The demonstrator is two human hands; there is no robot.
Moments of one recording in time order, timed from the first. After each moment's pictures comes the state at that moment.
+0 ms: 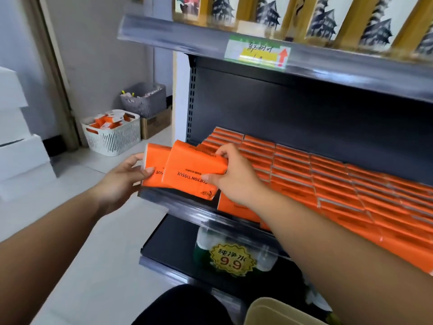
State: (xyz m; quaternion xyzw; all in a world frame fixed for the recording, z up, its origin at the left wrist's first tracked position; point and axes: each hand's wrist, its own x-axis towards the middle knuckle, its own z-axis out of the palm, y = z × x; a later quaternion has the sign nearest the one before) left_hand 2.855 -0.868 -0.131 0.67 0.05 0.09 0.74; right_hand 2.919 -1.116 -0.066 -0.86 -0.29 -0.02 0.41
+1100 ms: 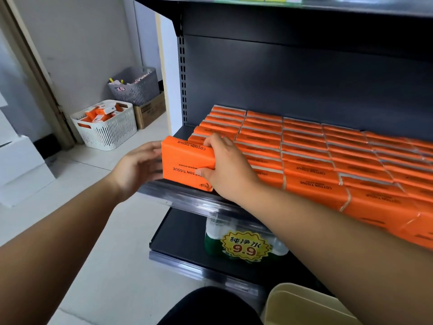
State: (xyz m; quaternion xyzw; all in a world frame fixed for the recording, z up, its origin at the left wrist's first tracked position) left_hand 2.906 -0.870 -0.146 0.68 0.03 0.04 0.73; right_hand 2.925 -1.091 -0.096 -0.91 -0.30 -0.05 0.29
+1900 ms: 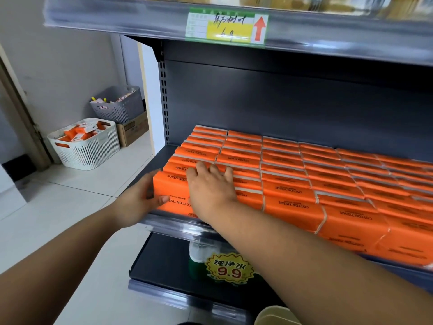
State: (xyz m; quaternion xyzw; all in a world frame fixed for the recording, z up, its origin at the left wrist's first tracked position) left_hand 2.920 -0.895 -0.165 0.81 -0.02 0.01 0.58; right_hand 2.940 -1.083 -0.103 -0.96 -0.27 -0.09 -0.01
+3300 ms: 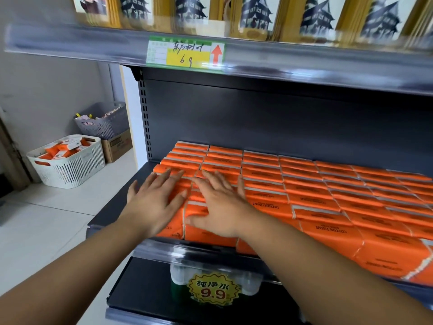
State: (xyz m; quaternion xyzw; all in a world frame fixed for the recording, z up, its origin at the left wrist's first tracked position) left_hand 2.943 -0.977 -0.126 0.98 0.01 0.11 0.15; right_hand 2.965 -1.161 -0.094 -0.95 -0.29 0.01 0.08
